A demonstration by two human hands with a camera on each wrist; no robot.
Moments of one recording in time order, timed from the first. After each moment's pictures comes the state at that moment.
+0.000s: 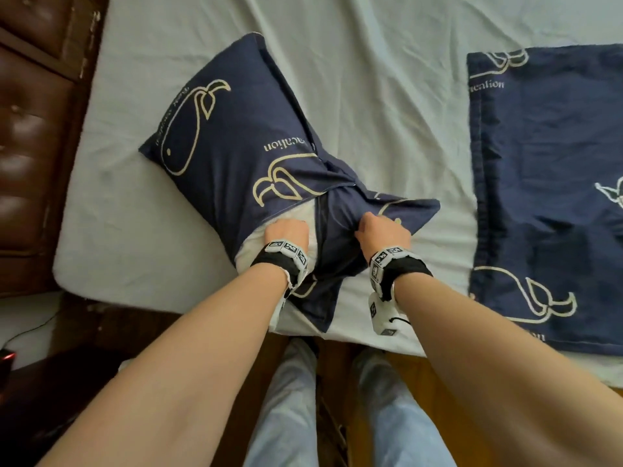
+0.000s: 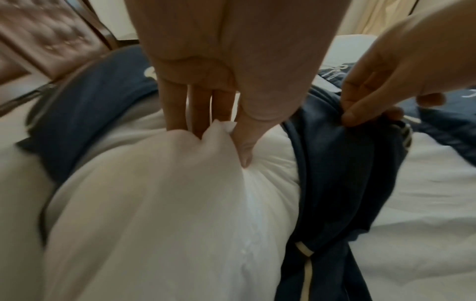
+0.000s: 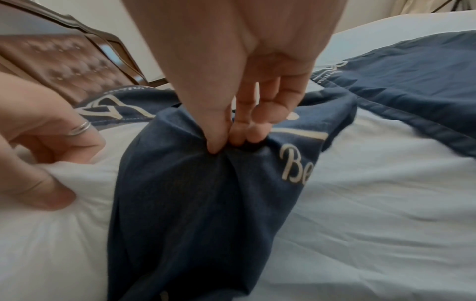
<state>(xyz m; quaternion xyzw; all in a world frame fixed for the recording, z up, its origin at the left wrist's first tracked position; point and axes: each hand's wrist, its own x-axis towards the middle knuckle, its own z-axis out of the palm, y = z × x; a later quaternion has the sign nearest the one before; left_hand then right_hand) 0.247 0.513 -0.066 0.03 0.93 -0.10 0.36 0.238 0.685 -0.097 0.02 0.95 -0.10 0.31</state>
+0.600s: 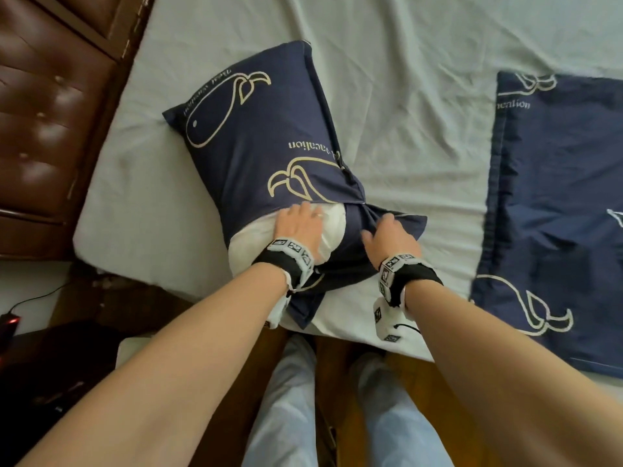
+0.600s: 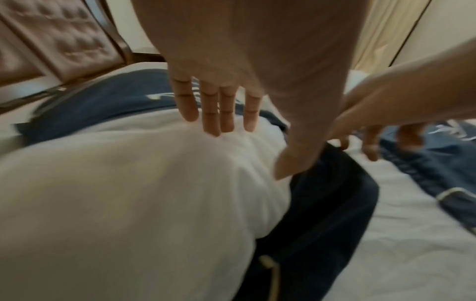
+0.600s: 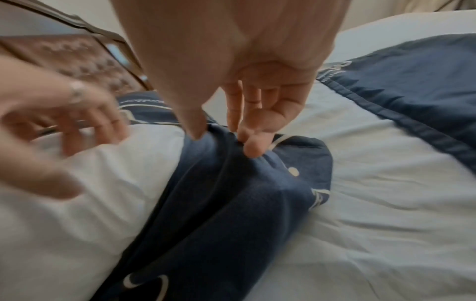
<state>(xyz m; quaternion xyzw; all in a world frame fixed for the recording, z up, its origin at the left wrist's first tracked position) 0.270 0.483 -0.051 0.02 0.96 -0.07 0.28 0.254 0.657 -0.077 0.08 0.93 -0.16 0.33</state>
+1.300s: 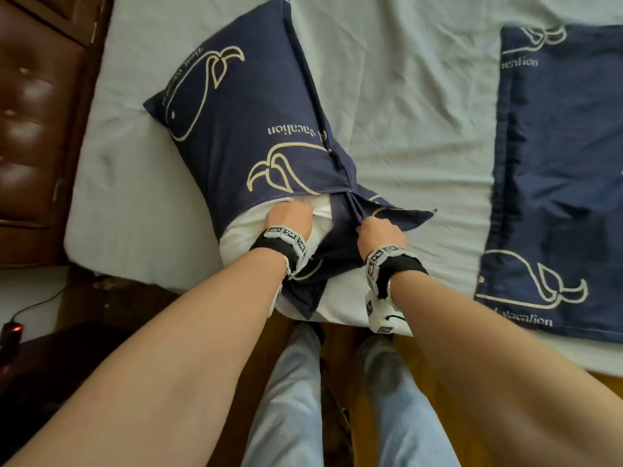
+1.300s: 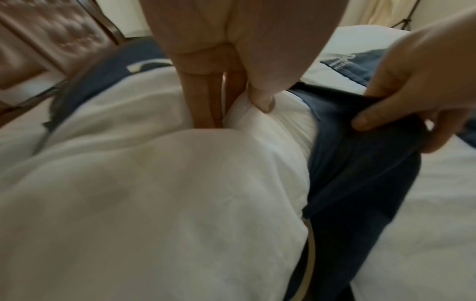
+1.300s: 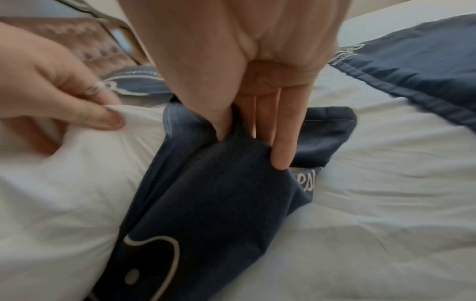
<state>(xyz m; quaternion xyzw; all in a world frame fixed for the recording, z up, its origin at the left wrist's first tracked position) 0.265 0.467 -0.072 0.02 0.95 -0.06 0.30 0.272 0.637 -0.111 0.05 0.92 -0.10 0.38</state>
